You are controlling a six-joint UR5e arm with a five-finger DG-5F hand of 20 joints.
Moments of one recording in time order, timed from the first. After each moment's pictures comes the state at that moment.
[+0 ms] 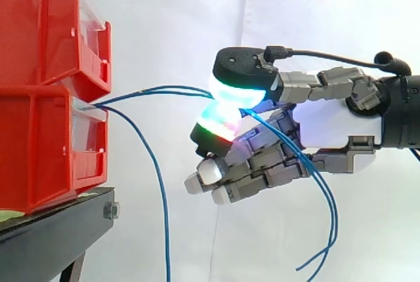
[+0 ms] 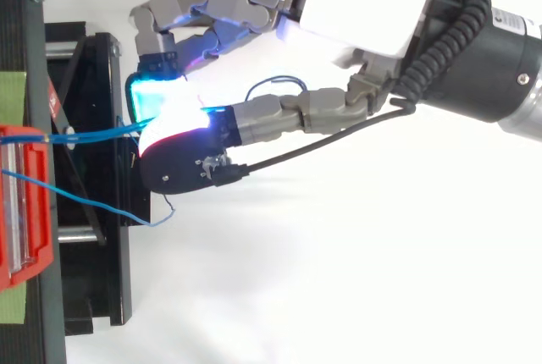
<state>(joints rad) 0.10 -2.26 -1.18 -2.81 -1.18 -0.33</state>
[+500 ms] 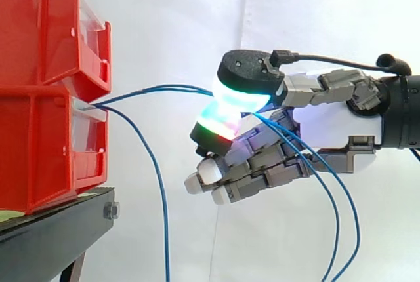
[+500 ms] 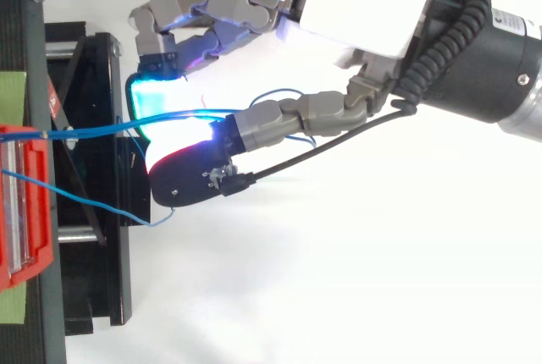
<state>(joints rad) 0.10 -2.26 -1.18 -2.81 -1.18 -0.33</state>
